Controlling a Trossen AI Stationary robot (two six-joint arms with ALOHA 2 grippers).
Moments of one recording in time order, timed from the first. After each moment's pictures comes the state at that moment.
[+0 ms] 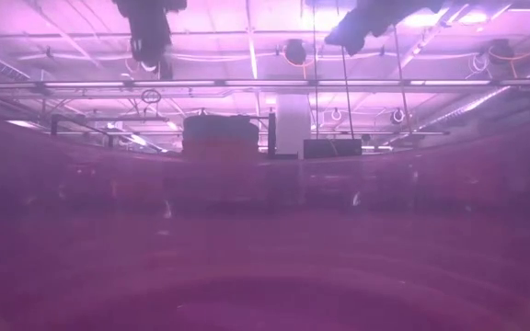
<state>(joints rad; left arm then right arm) 0.39 1.27 1.36 -1.10 0.49 -0.08 -0.54 1.21 1.18 -0.56 -0.62 -0.39</state>
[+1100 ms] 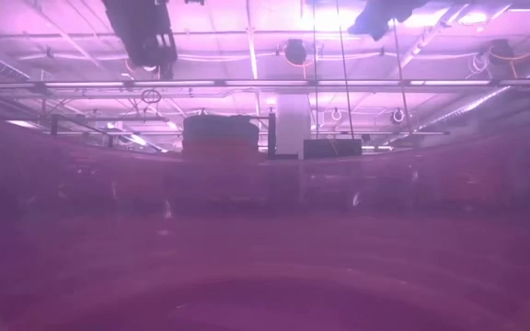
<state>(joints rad) -0.17 1.57 1.36 -1.00 0.37 -0.30 -0.51 1.08 1.18 -0.69 -0.47 -0.38</state>
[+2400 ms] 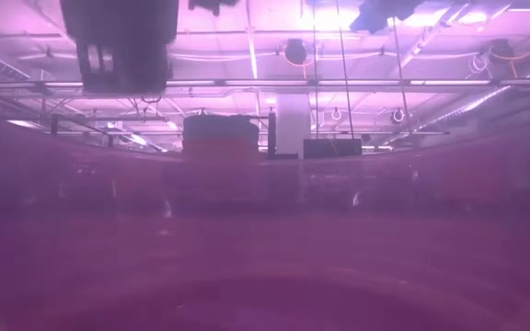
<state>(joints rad) -0.48 1.88 1.36 -0.47 0.21 -0.92 -0.48 1.07 1.18 -0.72 -0.47 -0.52</state>
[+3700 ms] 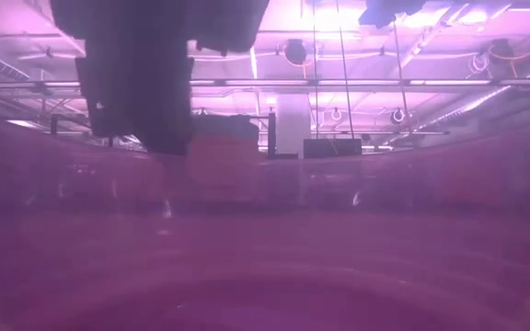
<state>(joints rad) -0.49 1.97 1.36 -0.41 0.11 -0.95 -0.48 1.03 1.18 -0.76 -0.47 -0.54</state>
